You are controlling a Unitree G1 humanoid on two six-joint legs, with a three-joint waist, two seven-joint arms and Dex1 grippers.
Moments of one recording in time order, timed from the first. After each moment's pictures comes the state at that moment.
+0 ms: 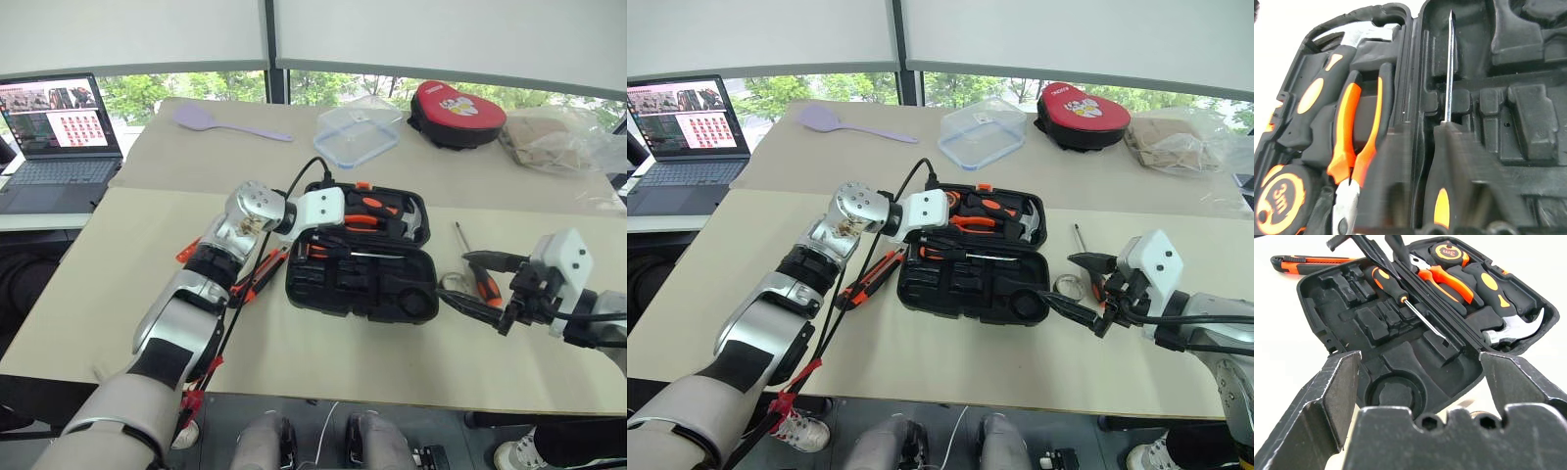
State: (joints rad) left arm -1.10 0.27 -0.36 0.81 0.16 -0.11 -1.16; right arm 0.02 -0.89 -0.40 -0.49 0.60 0.61 0.87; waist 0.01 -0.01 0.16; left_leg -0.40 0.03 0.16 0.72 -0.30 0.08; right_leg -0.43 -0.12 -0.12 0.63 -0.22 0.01
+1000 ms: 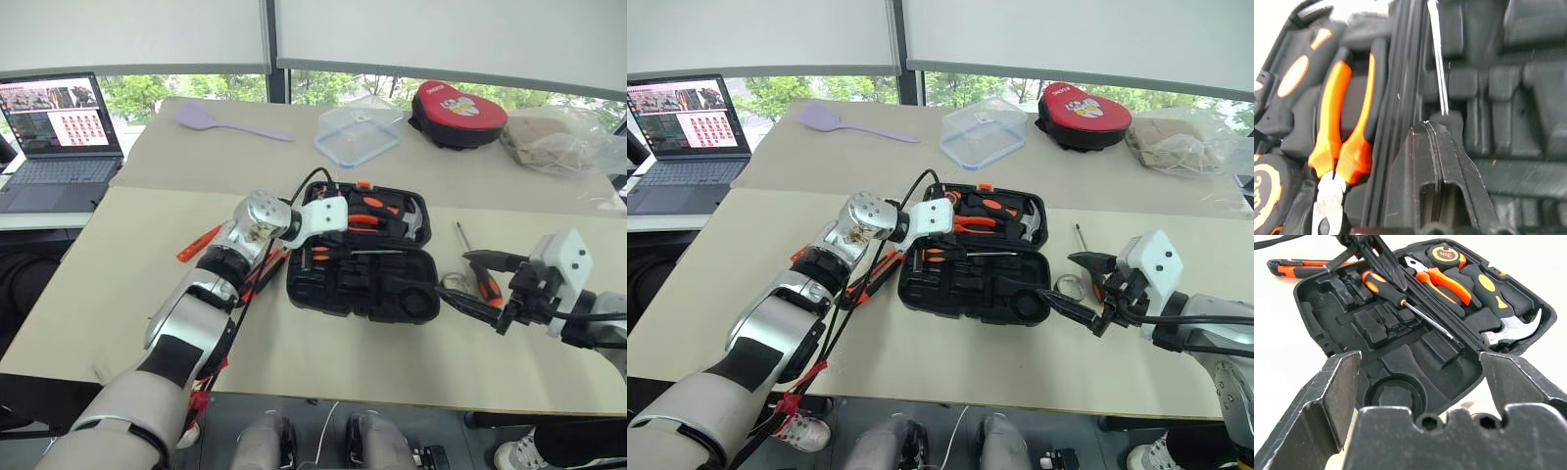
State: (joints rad) left arm -1.13 0.23 -0.31 0.92 0.15 -0.15 -1.15; right arm 0.03 -0.88 -0.40 -0.50 0.61 0.61 0.84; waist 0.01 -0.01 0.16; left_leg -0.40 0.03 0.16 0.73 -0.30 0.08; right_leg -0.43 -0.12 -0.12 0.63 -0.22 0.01
